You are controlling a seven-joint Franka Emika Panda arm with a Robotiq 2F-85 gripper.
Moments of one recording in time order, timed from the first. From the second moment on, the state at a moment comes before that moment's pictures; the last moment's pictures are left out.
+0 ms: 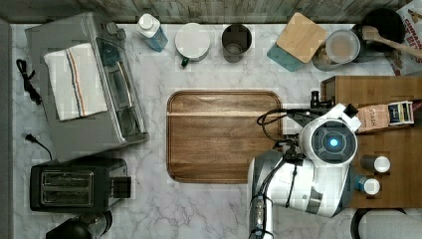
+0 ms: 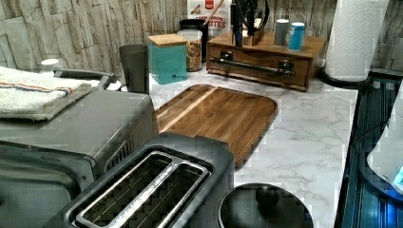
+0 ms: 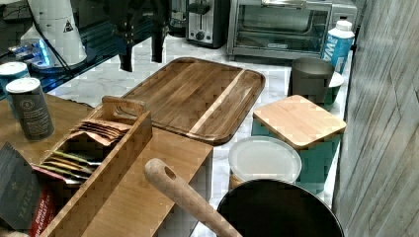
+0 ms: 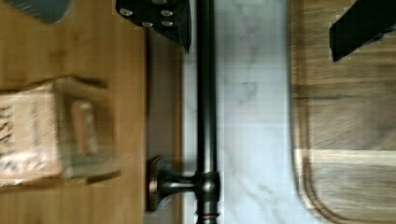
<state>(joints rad) -0.23 -0.03 -0.15 -2.28 -0.29 0.74 -0.97</state>
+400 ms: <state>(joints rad) -0.23 -0.02 -0.16 -2.32 -0.30 0.95 -0.99</state>
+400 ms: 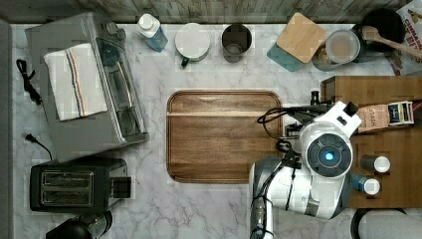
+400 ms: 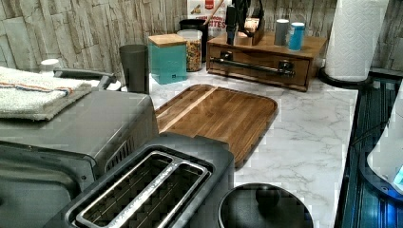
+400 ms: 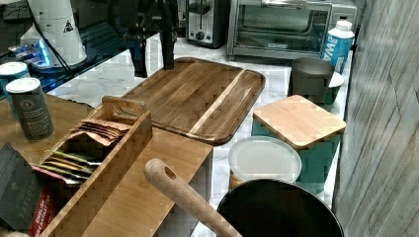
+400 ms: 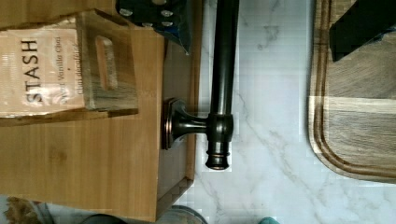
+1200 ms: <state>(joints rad) -0.24 0.12 -0.19 -2.32 -0.30 1.00 -0.89</state>
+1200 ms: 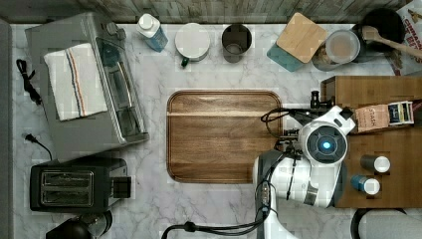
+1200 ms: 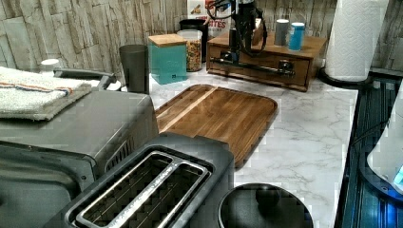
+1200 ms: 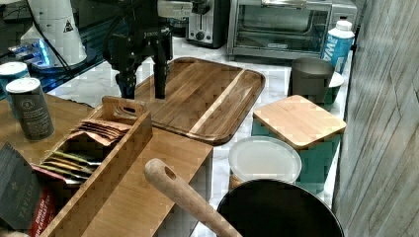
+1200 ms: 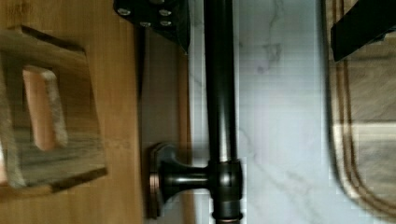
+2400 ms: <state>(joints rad) -0.27 0.29 -0.18 -2.32 -0.29 1.07 -0.87</state>
